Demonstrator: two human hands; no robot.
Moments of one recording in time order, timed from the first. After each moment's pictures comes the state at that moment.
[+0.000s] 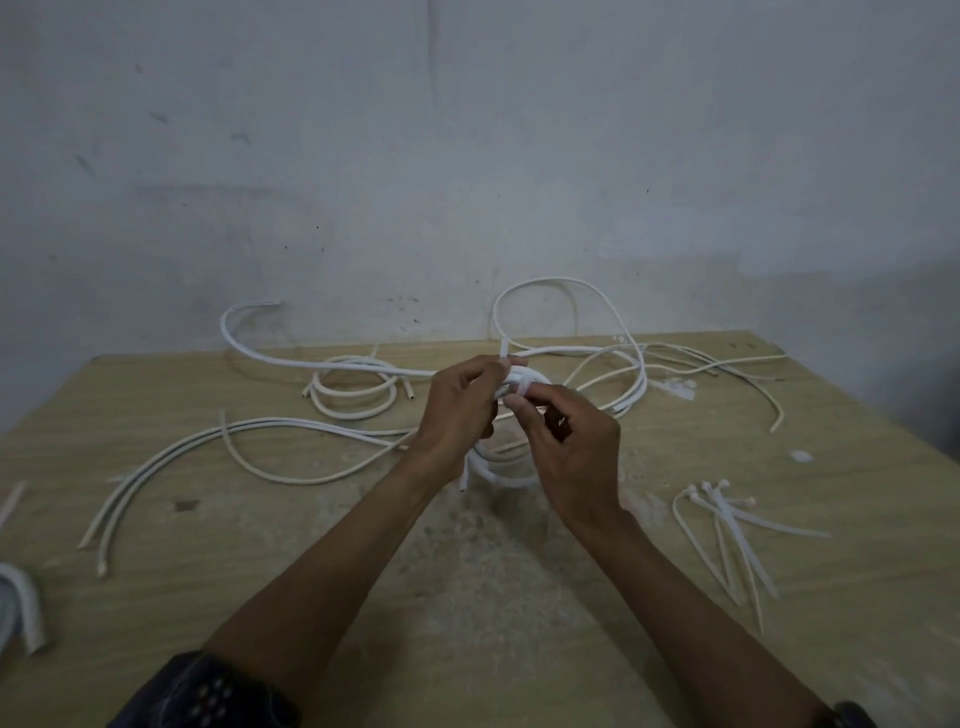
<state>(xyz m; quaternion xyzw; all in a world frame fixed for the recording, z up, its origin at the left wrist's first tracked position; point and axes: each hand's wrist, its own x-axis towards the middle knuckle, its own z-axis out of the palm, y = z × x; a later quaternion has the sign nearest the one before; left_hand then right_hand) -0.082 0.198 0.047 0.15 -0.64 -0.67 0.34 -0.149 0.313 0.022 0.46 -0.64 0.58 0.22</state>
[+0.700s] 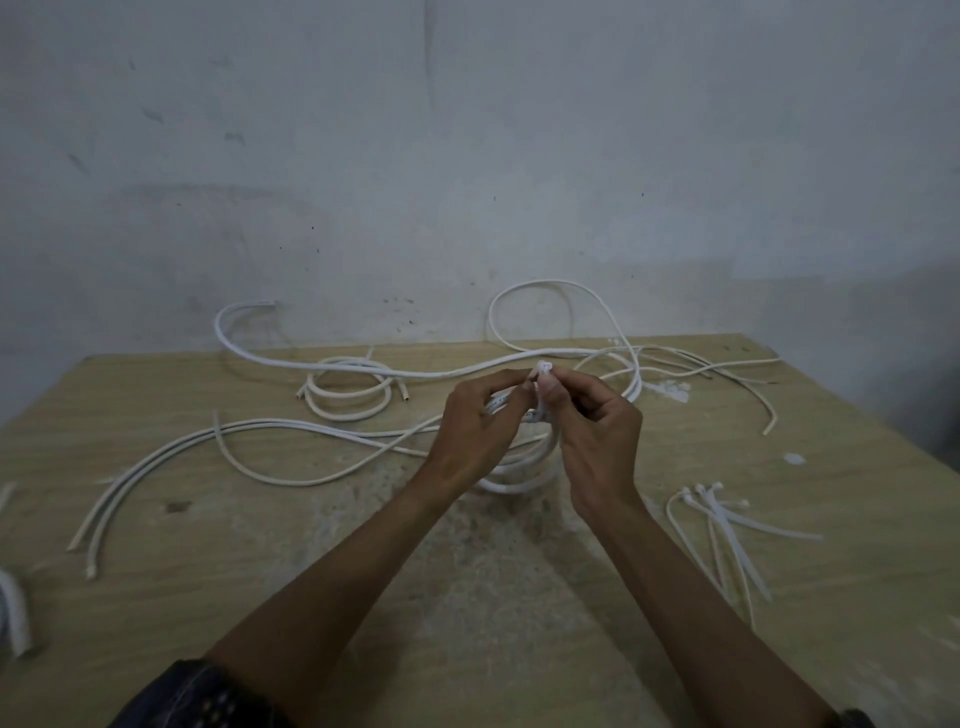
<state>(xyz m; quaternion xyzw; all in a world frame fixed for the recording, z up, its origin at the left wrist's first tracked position) -0.084 0.214 0.038 0.08 -0.77 -0.50 0.39 -0.155 0.318 0.038 0.29 -0.51 0.81 -0.03</state>
